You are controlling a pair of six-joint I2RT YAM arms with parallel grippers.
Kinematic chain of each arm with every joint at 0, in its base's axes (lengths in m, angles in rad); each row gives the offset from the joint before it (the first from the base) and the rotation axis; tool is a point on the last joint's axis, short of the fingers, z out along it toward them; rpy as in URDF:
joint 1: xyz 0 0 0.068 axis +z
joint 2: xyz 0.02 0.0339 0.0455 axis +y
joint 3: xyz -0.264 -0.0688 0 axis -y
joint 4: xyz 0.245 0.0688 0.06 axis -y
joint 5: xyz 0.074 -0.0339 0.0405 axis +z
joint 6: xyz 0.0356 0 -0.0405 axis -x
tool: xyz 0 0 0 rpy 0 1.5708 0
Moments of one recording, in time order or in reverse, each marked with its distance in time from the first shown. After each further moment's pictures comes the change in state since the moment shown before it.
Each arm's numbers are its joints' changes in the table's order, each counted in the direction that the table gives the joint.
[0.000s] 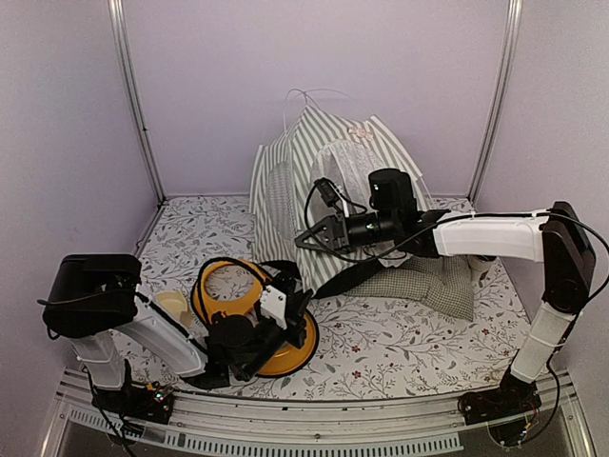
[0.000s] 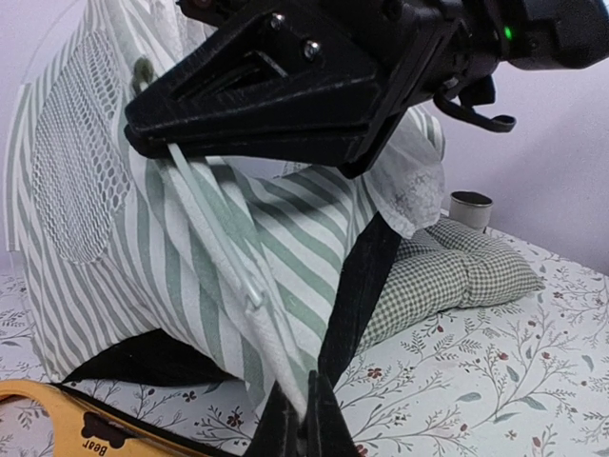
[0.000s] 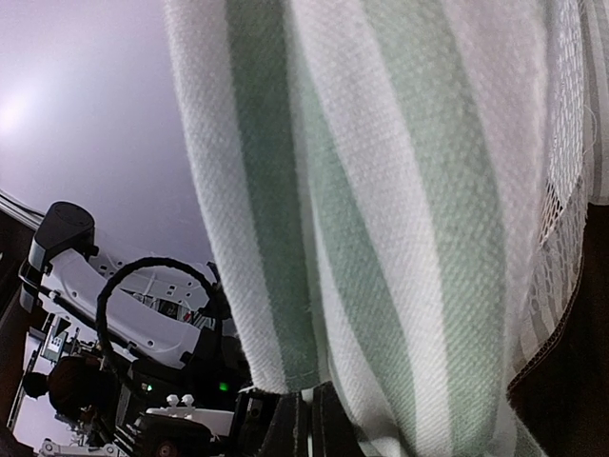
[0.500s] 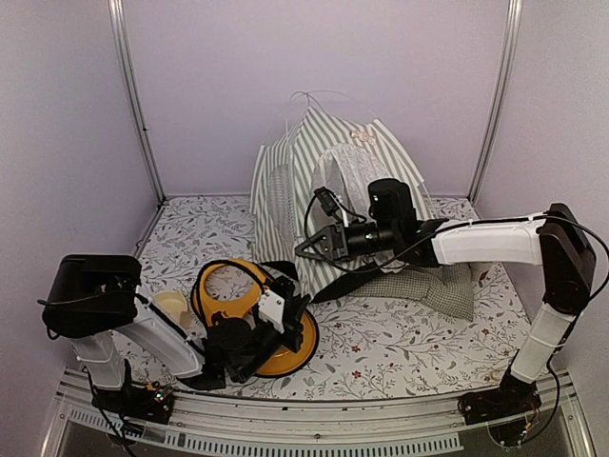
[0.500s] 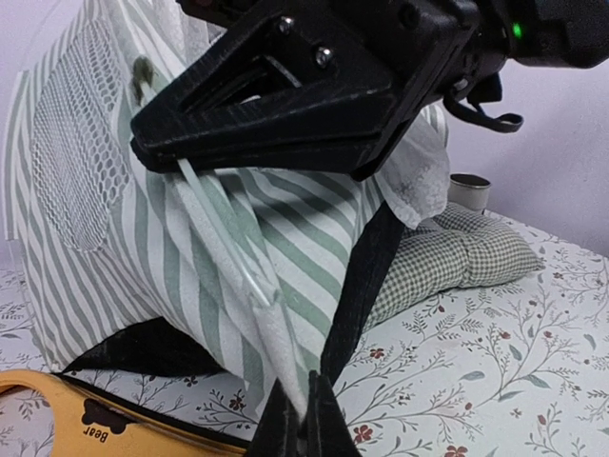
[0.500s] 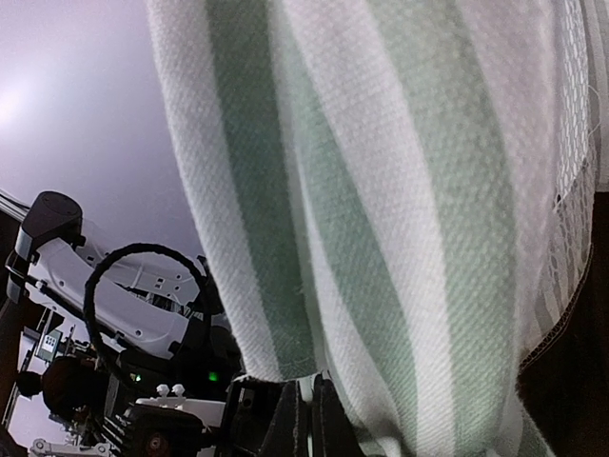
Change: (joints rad) left arm 0.000 -0.003 -0.031 0.002 -0.013 0.011; right arm 0.020 -0.003 -0.068 0.066 -0.031 0.004
